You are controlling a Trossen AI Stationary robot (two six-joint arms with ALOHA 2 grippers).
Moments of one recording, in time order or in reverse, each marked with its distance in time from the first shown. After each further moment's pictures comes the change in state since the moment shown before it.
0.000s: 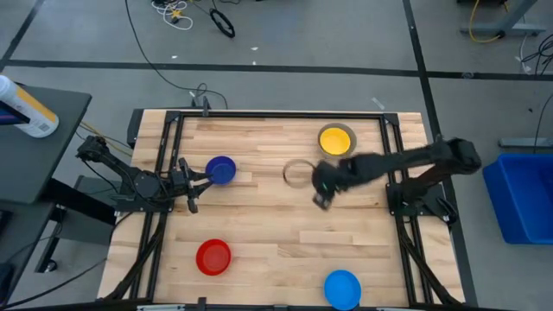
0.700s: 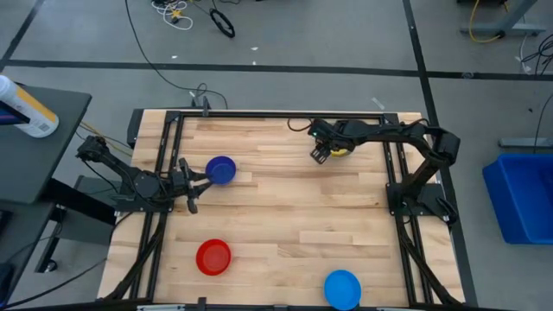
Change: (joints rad) left arm 0.000 0.000 0.000 0.006 0.005 0.005; right arm -0.584 0.187 -0.068 0.283 0.191 -0.483
